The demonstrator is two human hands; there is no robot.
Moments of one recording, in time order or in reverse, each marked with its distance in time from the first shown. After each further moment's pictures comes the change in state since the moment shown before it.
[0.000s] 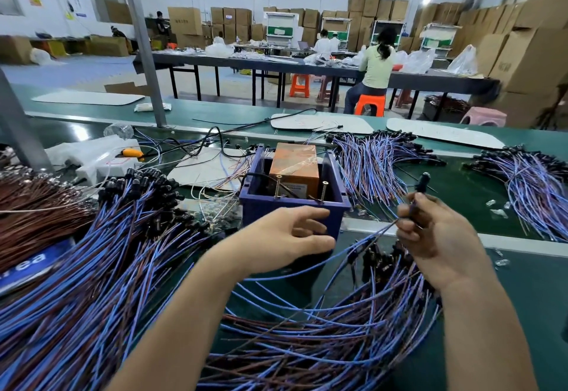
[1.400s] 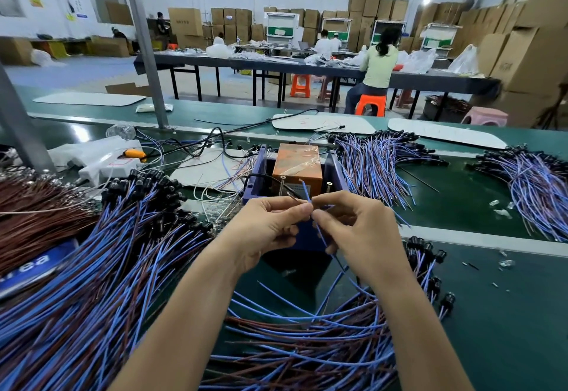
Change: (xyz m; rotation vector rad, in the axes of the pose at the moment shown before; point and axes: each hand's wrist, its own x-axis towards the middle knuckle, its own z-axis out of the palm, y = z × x) left_hand 0.007 -0.012 -0.005 -0.655 0.288 -0.129; right_hand -0.030 0.039 0.057 -0.936 -0.281 -0.440
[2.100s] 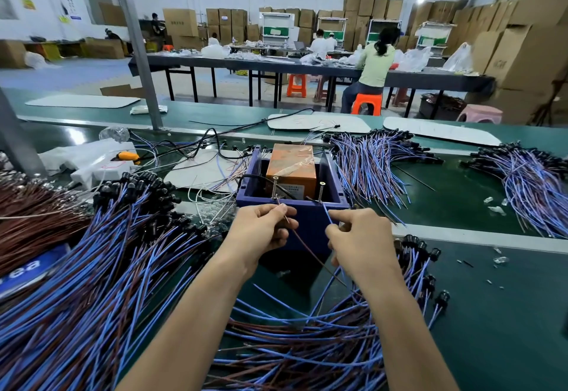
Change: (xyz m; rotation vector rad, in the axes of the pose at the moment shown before) left_hand 0.017 -0.020 0.007 -0.030 0.243 -0.004; right_hand 0.002 0.011 0.002 -0.259 0.071 0.236
